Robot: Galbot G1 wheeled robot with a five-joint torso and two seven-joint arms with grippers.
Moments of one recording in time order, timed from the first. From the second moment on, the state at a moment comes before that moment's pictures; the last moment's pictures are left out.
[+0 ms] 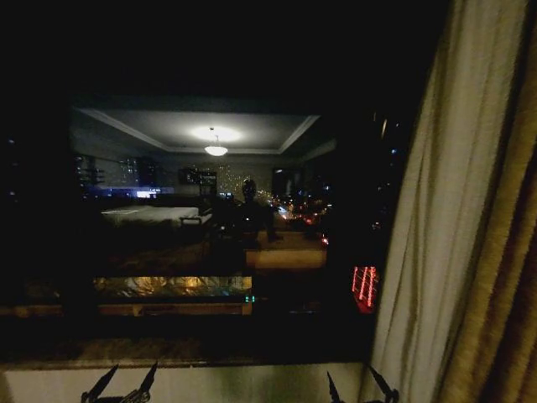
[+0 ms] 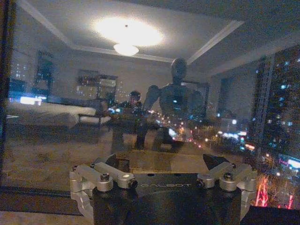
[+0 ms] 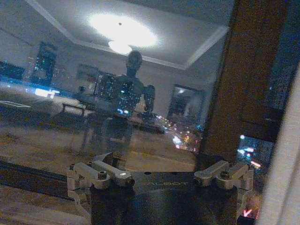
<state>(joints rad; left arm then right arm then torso) 1.77 -1.37 -0.96 -2.36 -0.55 0.20 0.18 -1.78 1.37 0.50 2.38 -0.10 -0.09 0.09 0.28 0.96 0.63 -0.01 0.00</state>
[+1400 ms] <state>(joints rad) 1.81 -1.32 -1.05 -2.33 -0.60 0.16 0.21 -1.75 1.37 0.74 2.36 0.21 -0.13 0.10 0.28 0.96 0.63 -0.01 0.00</state>
